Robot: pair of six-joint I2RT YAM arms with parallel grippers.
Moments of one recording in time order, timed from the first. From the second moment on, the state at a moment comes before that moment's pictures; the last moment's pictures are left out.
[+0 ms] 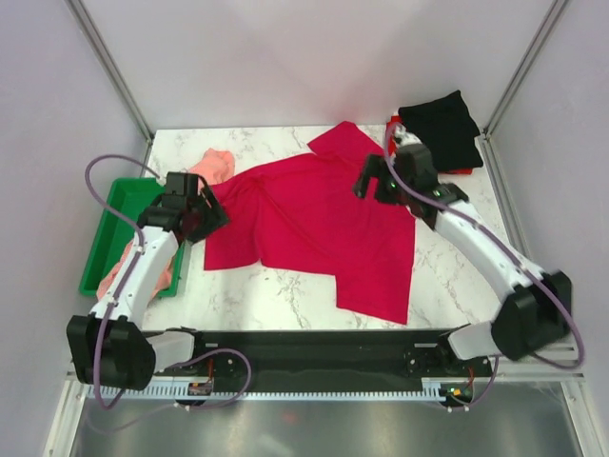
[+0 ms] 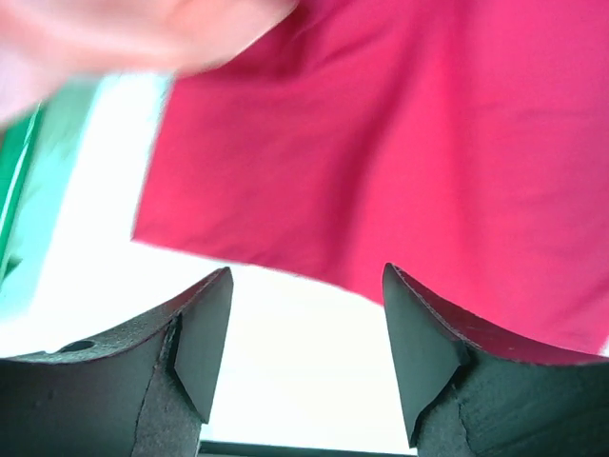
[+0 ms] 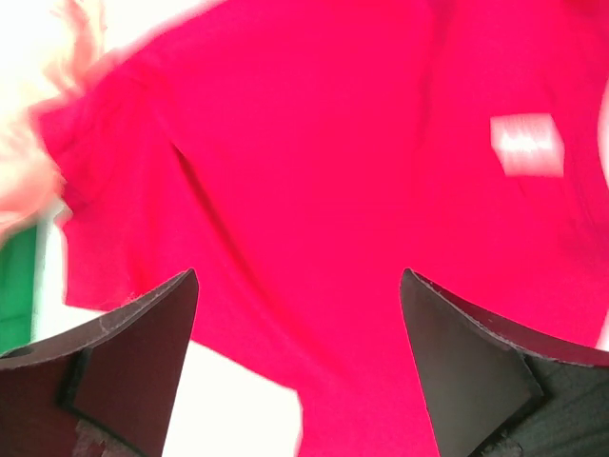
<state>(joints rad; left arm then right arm) -0.13 1.23 1.08 -0.72 -0.06 -0.62 0.39 1.50 1.30 -0.40 -0.03 0.49</state>
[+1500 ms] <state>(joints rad) 0.09 1.44 0.69 -0.33 -0.04 -0.75 0.64 0.90 0.40 -0.65 0.11 1.08</state>
